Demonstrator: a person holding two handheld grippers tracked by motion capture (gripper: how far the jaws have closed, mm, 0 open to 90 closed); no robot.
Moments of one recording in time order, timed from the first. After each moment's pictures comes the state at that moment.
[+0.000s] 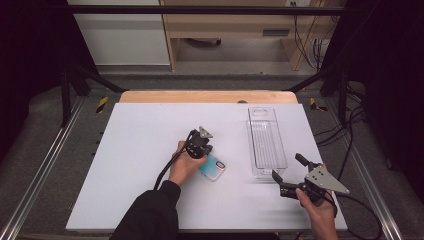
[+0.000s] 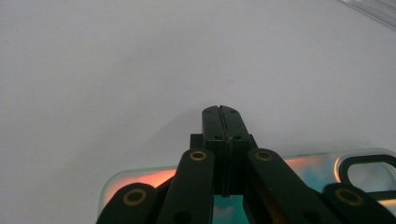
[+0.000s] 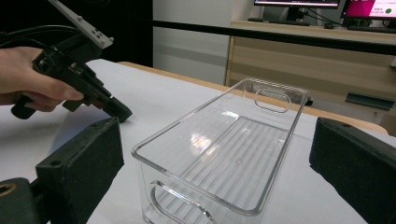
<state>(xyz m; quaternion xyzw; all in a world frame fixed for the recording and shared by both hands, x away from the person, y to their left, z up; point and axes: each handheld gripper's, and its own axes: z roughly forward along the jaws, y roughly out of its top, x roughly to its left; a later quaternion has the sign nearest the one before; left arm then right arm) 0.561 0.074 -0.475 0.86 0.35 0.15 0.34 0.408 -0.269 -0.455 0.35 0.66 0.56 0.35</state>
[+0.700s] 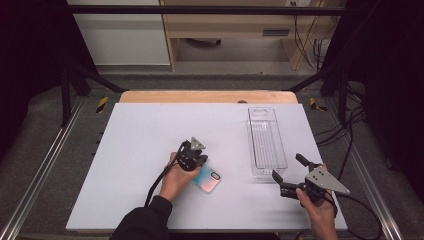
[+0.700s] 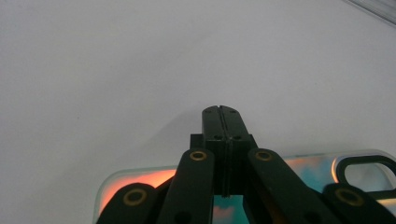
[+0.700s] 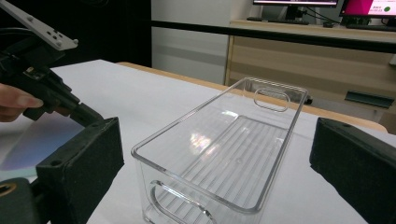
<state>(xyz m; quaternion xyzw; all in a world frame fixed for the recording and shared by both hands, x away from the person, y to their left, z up) 0.524 0.093 -0.478 0.86 0.35 0.15 0.35 0.408 -0.269 -0.455 0.35 0.66 0.57 0.35</state>
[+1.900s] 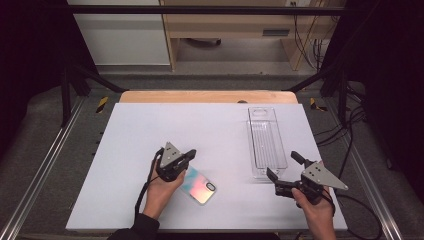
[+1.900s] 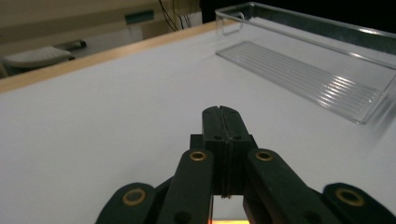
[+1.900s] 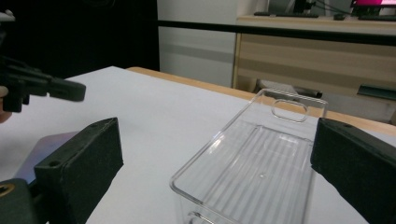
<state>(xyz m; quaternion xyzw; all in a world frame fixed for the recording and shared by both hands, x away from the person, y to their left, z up) 0.470 0.147 -0.446 0.75 0.33 0.25 0.52 0.401 -0.247 -0.424 0.36 0.67 0.57 0.32</state>
